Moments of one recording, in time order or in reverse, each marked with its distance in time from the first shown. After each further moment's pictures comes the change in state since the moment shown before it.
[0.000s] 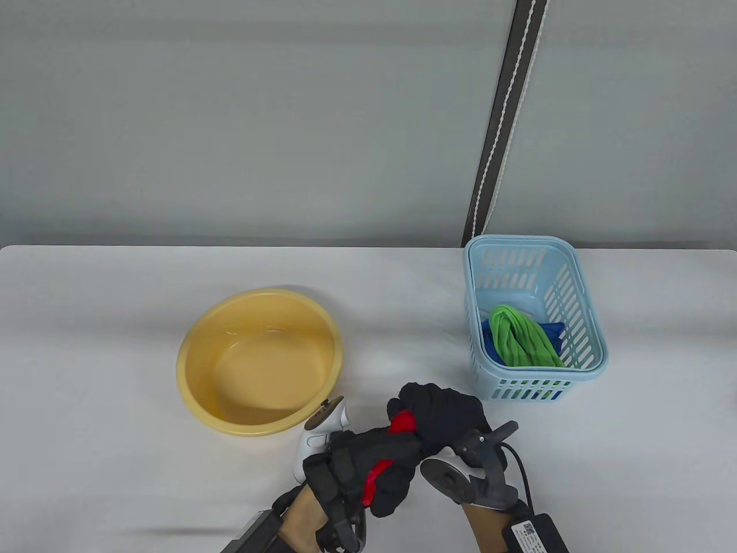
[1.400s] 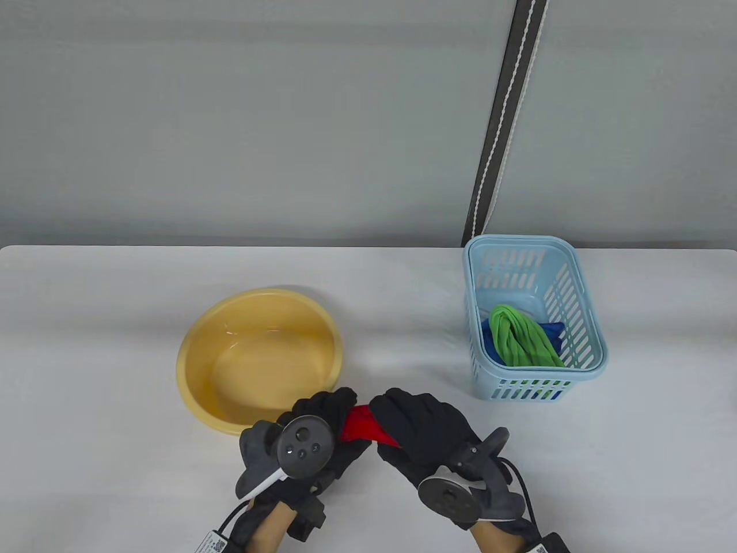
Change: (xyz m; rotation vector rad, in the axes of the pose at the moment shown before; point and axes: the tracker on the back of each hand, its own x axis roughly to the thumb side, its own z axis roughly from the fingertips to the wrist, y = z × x) left_hand 0.076 -0.032 0.075 0.844 0.132 -1.871; right_hand 0.019 -0.025 0.001 0.176 -0.103 -0.184
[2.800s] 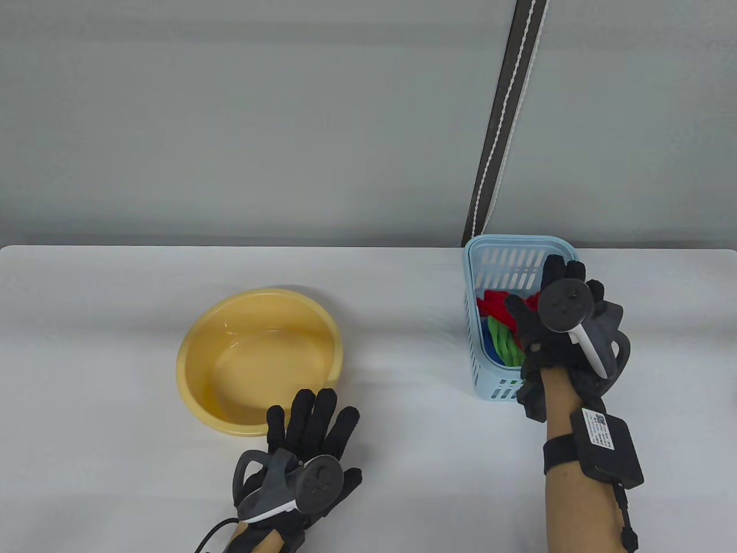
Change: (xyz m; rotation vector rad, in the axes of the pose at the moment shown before) left_hand -0.004 -0.044 0.022 -0.262 -0.091 -0.168; right_hand -0.202 -0.048 -0.047 0.226 0.922 0.012
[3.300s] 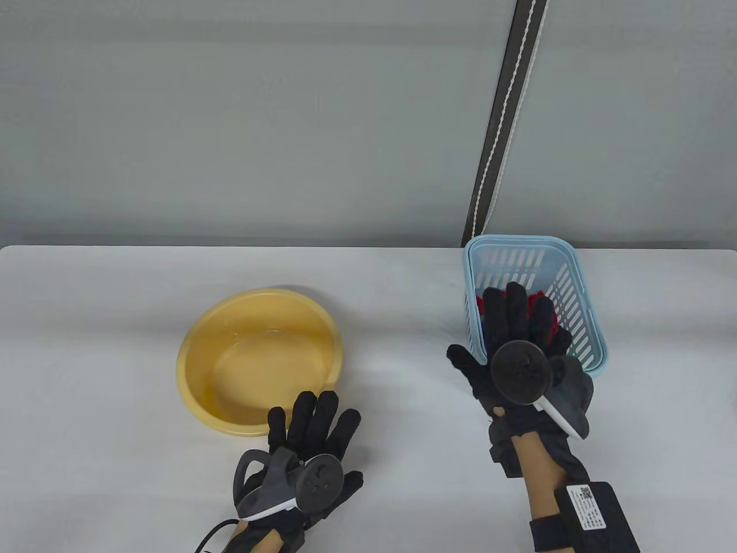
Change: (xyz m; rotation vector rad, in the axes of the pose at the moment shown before) left_hand 0.000 -0.002 -0.001 -0.031 -0.008 0.007; right_hand 0.048 0.020 0.092 -0.010 -0.339 0.014
